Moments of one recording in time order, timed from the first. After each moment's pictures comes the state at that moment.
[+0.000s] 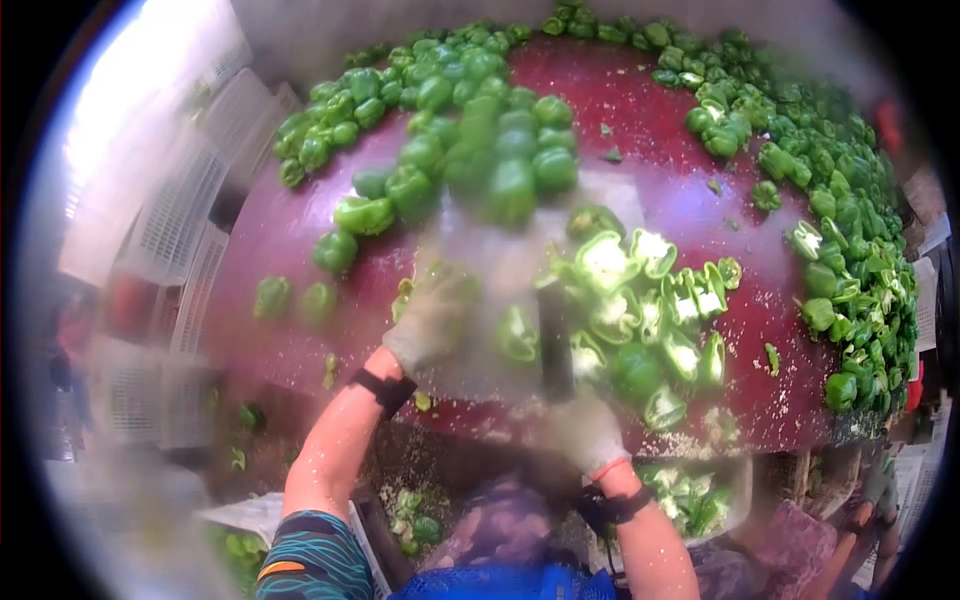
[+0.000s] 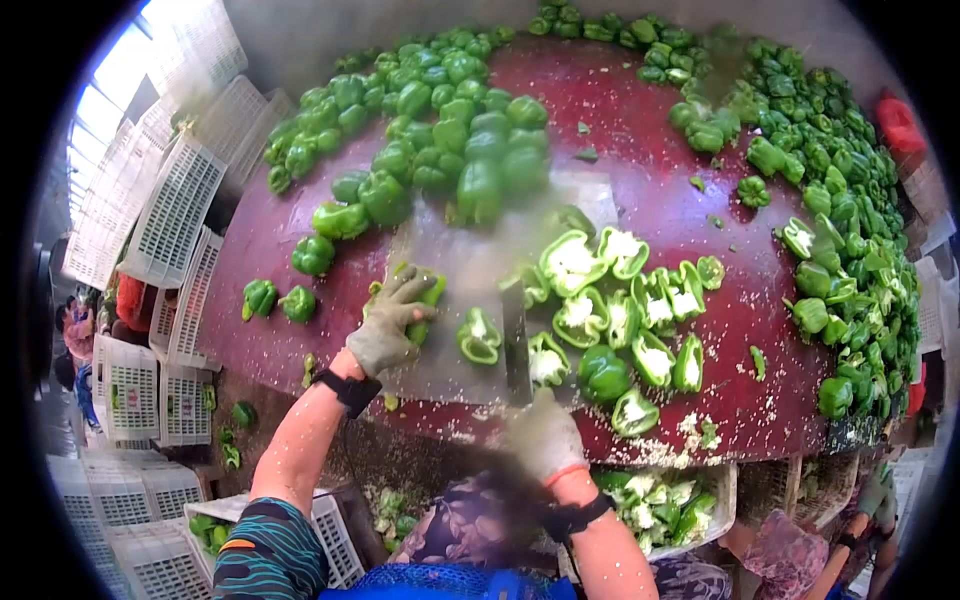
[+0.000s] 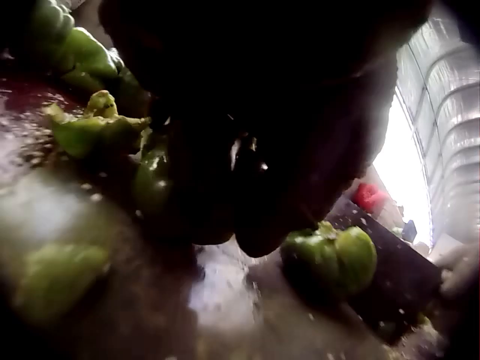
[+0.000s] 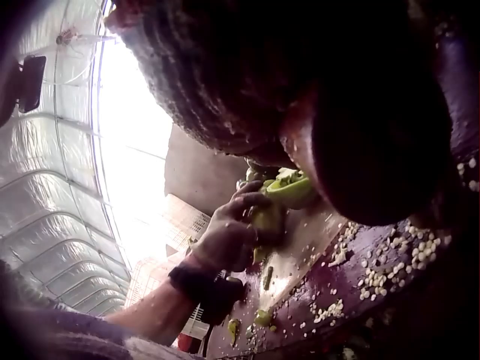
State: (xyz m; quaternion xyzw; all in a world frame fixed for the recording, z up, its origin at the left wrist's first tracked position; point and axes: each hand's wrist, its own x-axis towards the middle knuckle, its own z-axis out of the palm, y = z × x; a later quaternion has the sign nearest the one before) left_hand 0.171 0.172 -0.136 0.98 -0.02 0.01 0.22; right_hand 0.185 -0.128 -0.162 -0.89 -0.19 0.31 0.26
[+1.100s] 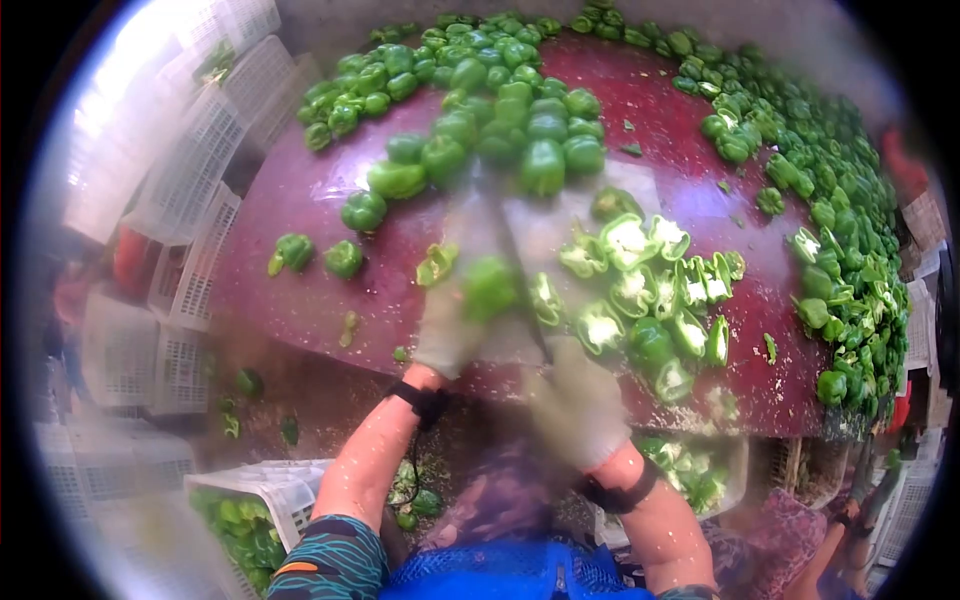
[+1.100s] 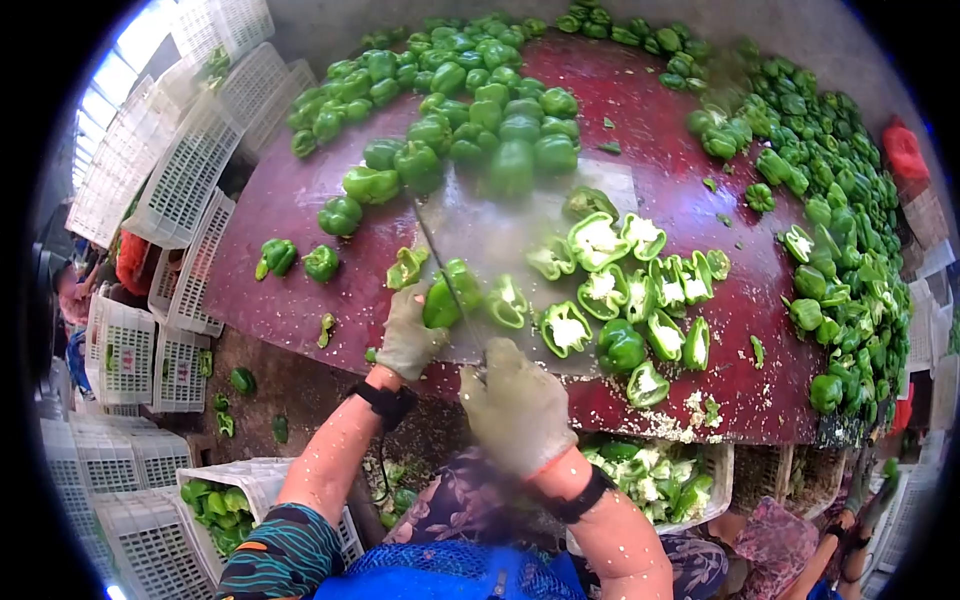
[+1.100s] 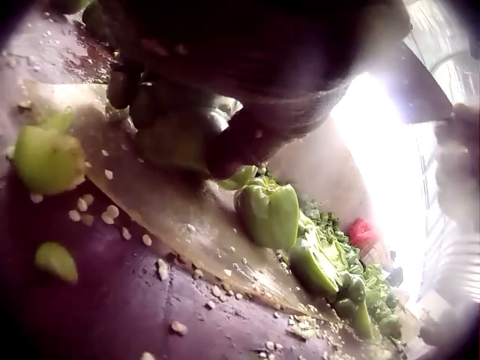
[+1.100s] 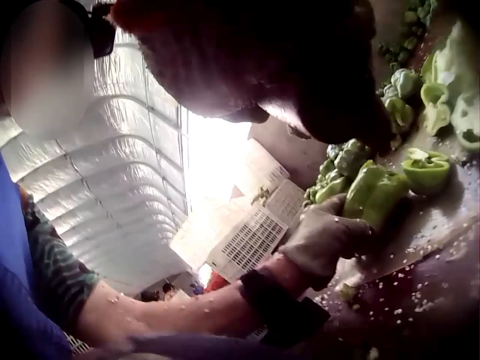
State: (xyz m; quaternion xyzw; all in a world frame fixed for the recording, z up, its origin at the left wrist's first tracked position) left_hand 0.112 0.114 -0.086 0.90 0.22 0.05 0.37; right_hand 0.144 -0.076 -0.020 -0.88 -0.28 0.20 0.33
